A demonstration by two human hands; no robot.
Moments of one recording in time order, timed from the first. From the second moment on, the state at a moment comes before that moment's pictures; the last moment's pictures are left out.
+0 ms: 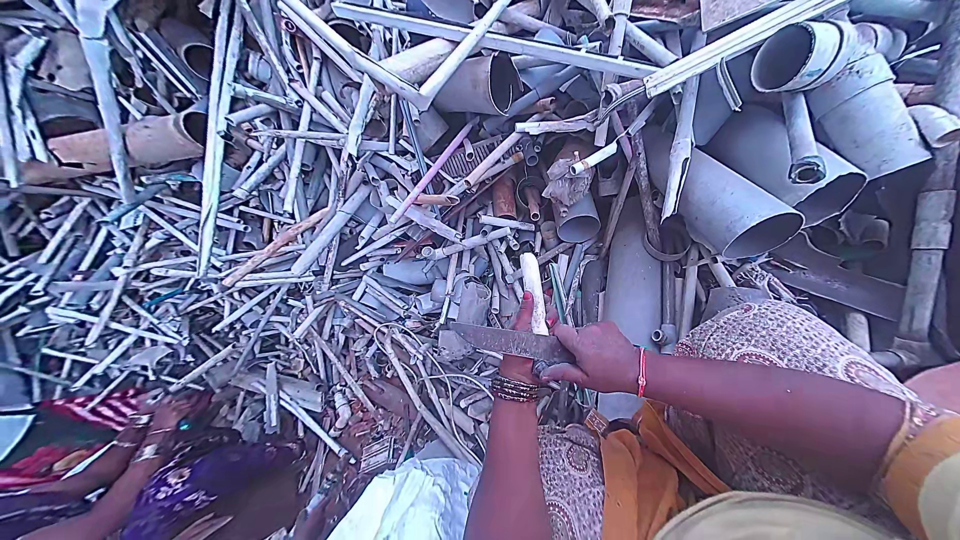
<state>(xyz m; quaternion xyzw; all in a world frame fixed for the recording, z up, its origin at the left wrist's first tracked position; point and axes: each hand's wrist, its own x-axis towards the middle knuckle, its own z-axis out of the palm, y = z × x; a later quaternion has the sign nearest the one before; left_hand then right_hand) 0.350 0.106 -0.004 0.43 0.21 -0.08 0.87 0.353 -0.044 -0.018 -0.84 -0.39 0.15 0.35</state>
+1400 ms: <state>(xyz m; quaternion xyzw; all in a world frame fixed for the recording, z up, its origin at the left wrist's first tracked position) 0.357 0.106 -0.002 0.40 0.25 -0.09 0.88 0.362 -0.033 -0.048 -0.71 -0.43 0.04 0.56</state>
